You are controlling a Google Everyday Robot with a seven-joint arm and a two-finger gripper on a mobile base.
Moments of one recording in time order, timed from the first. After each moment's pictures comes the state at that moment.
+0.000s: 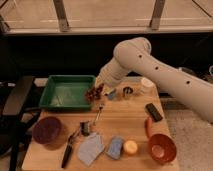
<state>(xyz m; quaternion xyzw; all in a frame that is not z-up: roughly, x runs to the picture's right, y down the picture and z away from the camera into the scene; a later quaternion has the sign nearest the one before) -0.034 0.001 0.642 -0.13 -0.30 -0.32 0.89</state>
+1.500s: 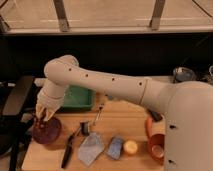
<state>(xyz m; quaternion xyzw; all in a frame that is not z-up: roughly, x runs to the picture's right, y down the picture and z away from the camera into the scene) -0.264 0.112 0.628 -0.19 -0.46 -0.45 0.74</state>
